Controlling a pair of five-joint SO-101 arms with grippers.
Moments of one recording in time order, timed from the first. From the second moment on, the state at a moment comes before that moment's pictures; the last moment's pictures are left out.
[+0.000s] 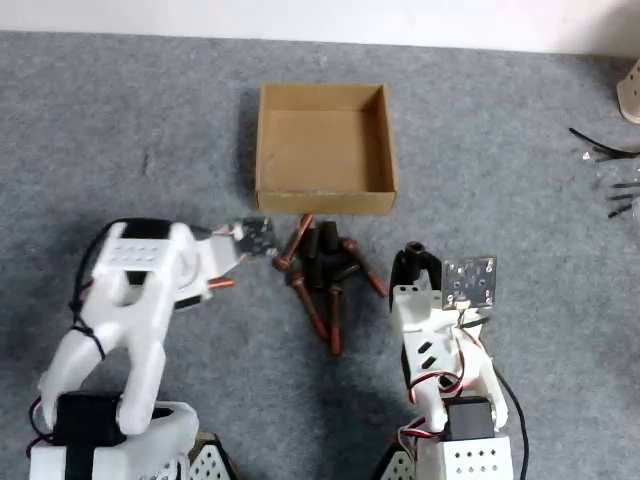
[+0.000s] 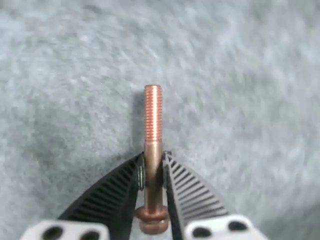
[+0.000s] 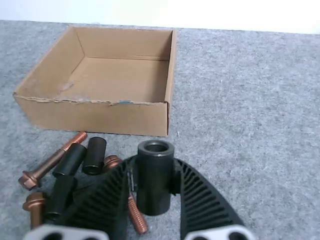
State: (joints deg) left arm -7.6 -15.1 43.6 64.9 -73.7; right arm -9.8 -103.8 96.0 36.1 1.7
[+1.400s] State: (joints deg) left arm -8.4 21.7 -10.6 90.1 21.7; right arm -9.8 -103.8 96.0 36.1 1.7
